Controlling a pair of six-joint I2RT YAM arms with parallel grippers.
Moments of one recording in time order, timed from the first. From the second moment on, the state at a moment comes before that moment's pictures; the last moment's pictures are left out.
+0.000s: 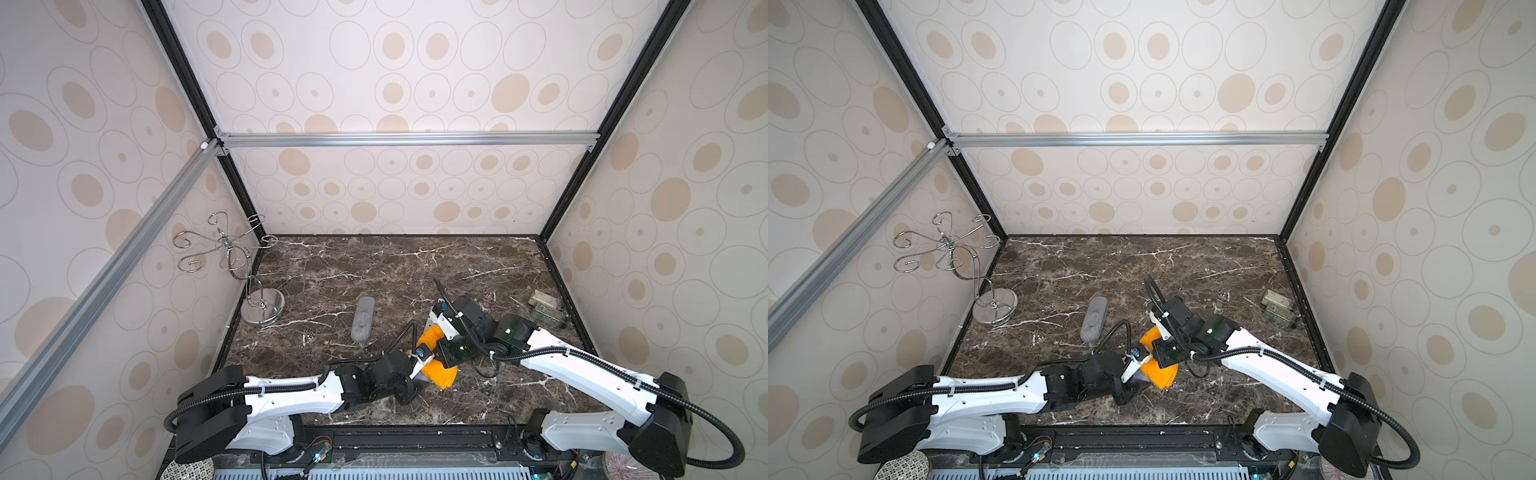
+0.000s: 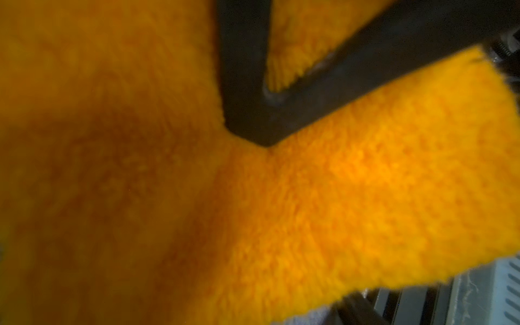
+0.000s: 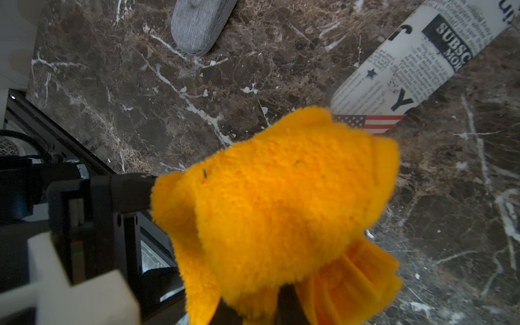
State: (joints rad) left arm -1.20 1.28 0.59 -0.02 -0.13 -0.16; right arm 0.82 1.21 0.99 -0.83 -0.13 0.49
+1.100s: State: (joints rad) left arm -1.16 1.27 0.57 0.01 -0.05 -0.22; right arm 0.69 1.17 0.96 -0.86 -0.11 0.50
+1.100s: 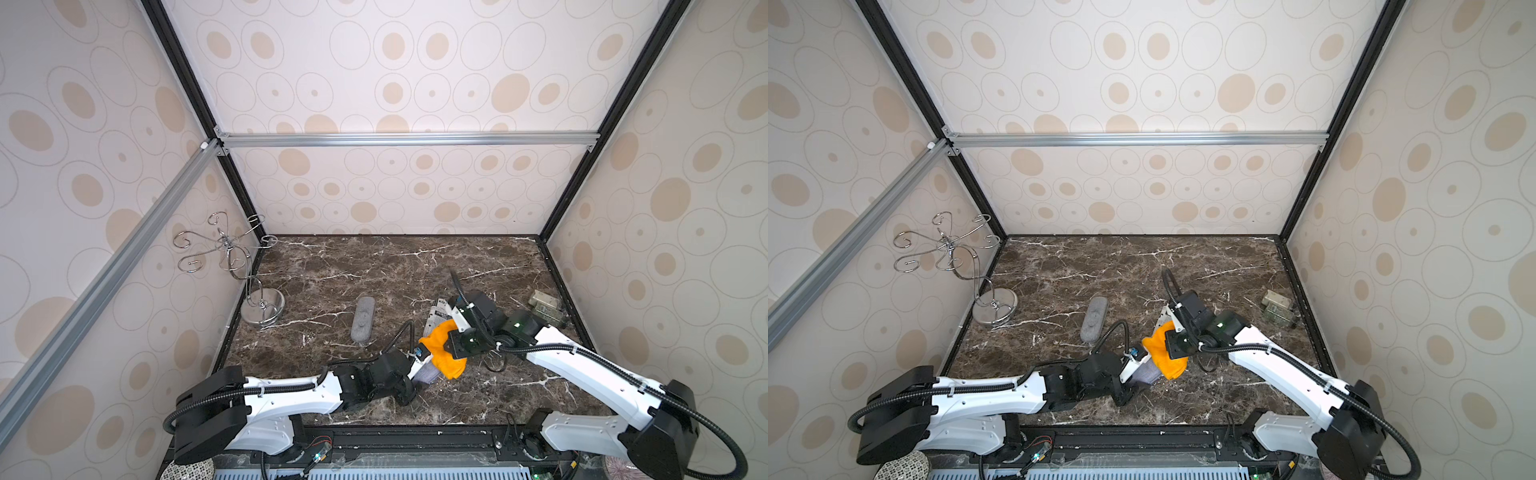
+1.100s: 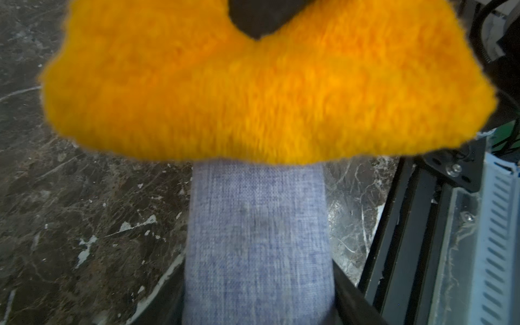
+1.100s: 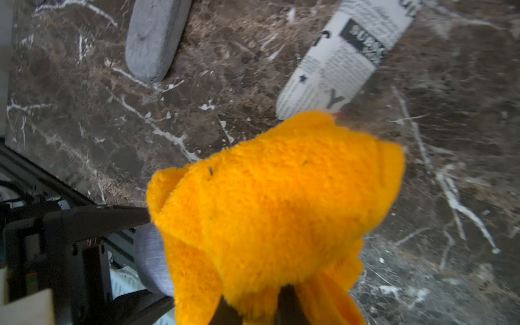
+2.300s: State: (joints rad) left arm -0.77 1.30 0.52 0.23 0.76 -0.52; right arm 0.91 0.98 0.94 -0.83 0.08 0.43
